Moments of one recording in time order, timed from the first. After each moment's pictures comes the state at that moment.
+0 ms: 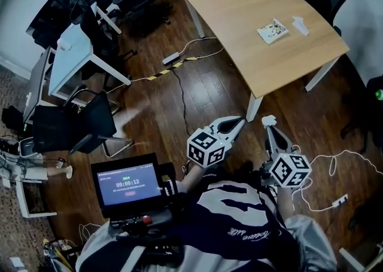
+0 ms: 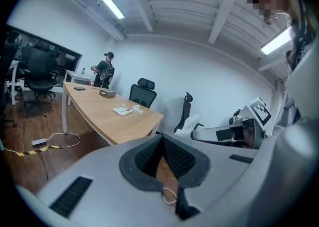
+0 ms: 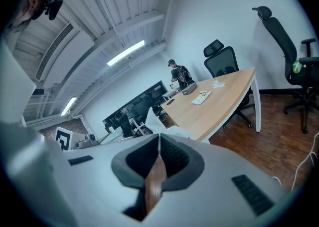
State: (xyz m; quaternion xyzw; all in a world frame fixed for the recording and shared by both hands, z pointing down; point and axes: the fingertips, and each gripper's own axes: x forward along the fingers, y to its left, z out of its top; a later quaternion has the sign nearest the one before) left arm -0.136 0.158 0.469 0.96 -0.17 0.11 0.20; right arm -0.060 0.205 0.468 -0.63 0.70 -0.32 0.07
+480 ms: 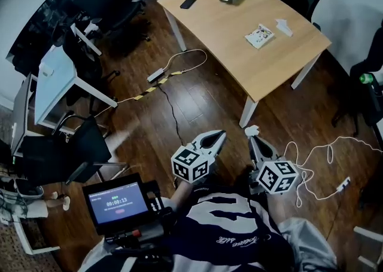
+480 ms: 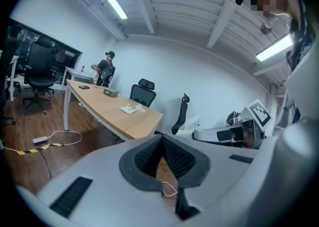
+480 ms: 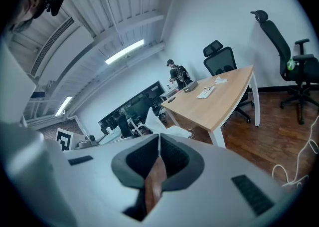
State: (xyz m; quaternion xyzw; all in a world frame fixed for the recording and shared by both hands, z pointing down) left arm -0.234 0.146 0.481 0.96 -0.15 0.11 0.21; right arm -0.156 0.199 0.480 -0.65 0.69 -0.33 0.07
